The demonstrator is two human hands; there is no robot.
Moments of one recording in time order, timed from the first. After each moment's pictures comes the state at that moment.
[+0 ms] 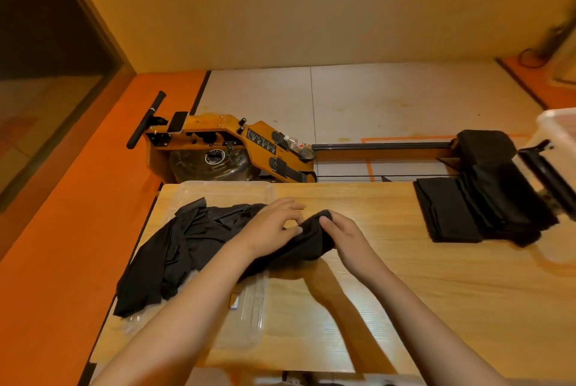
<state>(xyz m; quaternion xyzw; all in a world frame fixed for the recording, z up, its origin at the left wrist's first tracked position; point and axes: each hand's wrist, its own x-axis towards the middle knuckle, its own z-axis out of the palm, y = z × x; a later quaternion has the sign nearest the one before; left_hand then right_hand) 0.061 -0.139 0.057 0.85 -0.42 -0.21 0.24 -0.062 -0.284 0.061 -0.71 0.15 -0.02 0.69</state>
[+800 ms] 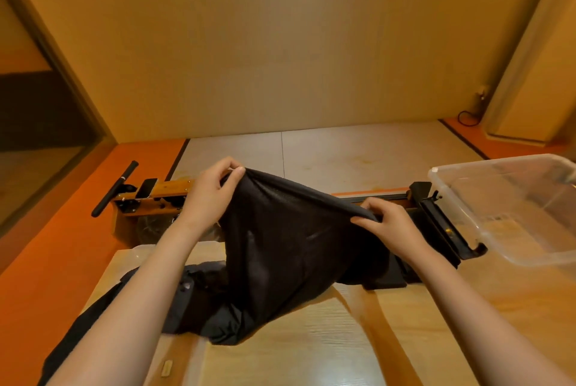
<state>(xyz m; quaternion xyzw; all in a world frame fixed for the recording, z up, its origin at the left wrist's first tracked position) 0.046 -0.229 0.220 0.83 -0.34 0.03 0.43 -0.133 -0.498 0.155 -0.90 0.16 -0.14 0.38</state>
